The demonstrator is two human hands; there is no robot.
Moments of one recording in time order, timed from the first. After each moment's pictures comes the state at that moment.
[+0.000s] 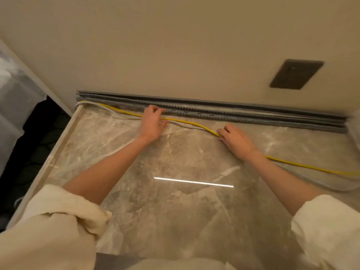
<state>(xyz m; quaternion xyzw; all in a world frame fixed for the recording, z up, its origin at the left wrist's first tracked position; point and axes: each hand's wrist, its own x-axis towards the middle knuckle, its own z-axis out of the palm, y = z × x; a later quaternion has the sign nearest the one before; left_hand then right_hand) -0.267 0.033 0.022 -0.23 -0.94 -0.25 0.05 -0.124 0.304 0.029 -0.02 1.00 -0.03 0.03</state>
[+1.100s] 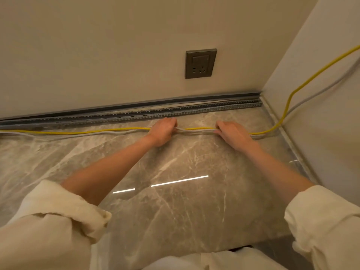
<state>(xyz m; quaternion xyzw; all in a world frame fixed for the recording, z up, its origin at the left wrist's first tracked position) -0.174 0.247 0.031 -0.49 -0.86 -0.14 -0.09 -0.006 0.461 0.040 0.12 0.99 -0.04 0.02</state>
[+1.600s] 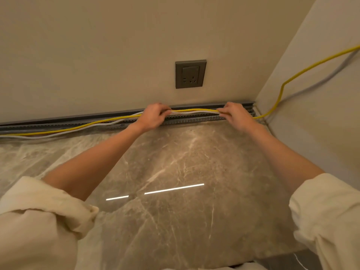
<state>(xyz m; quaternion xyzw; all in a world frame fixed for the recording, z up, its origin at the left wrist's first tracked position) -0.212 0.286 0.079 -0.44 -0.86 -0.26 -0.06 -0.046 0.544 0.082 0.11 0.98 -0.13 -0.03</state>
